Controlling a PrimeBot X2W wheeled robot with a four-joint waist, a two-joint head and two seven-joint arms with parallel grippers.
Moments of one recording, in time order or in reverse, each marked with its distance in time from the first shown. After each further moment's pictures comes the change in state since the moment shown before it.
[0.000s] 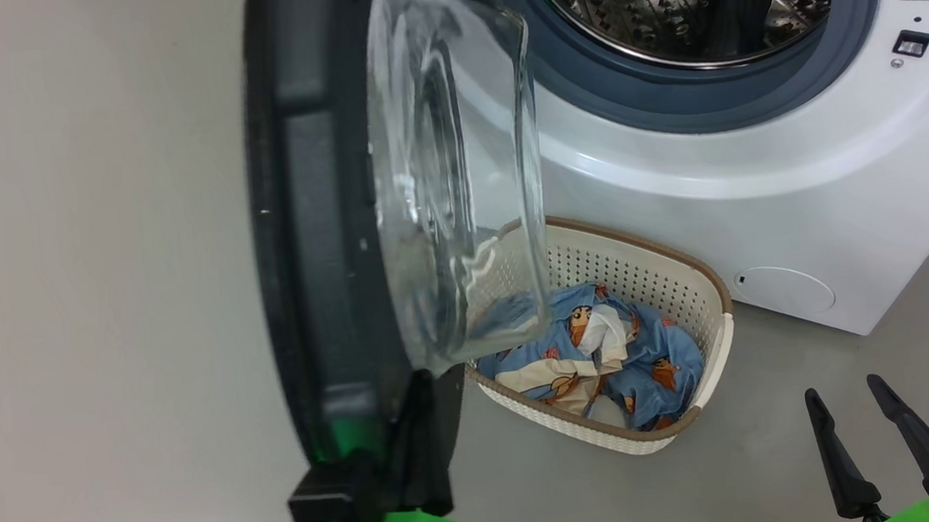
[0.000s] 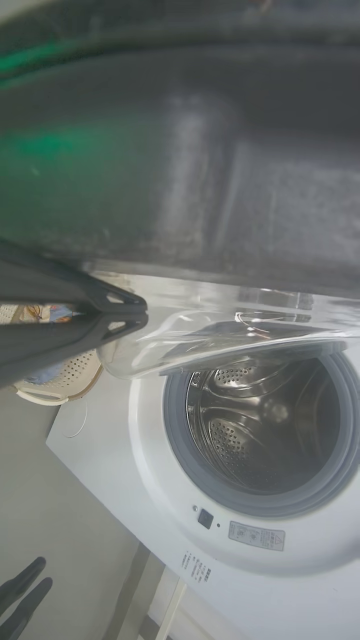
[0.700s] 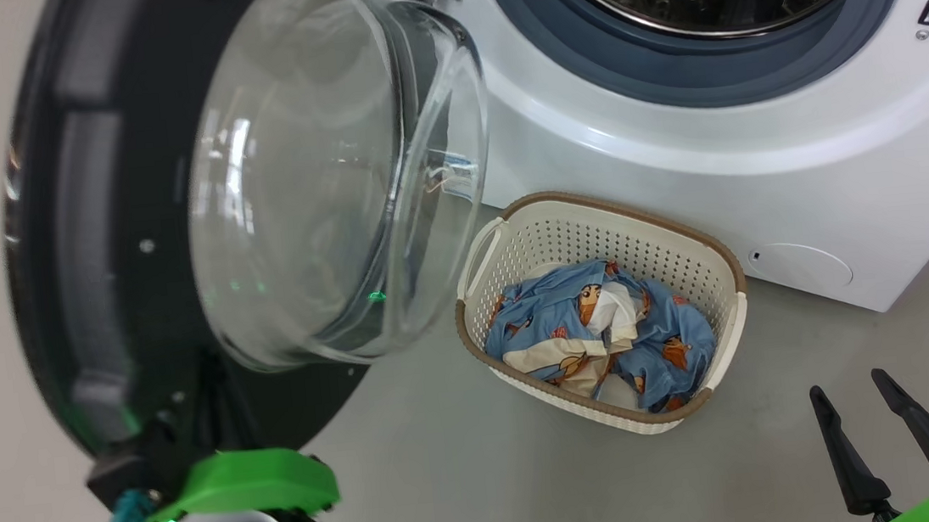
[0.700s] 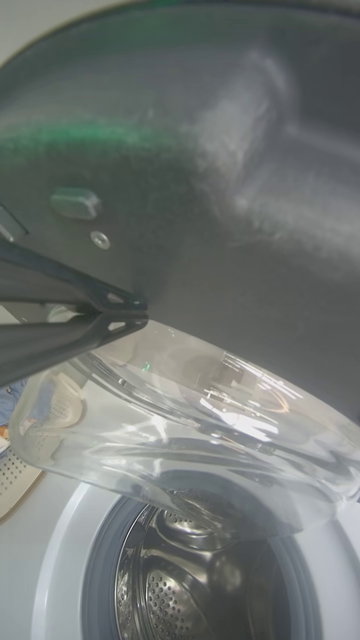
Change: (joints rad) left arm -0.016 0.013 0.339 0.156 -0.076 -0.021 -0.098; right arm -0.005 -0.061 0.039 0.003 0.025 0.000 0.000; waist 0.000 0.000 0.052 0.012
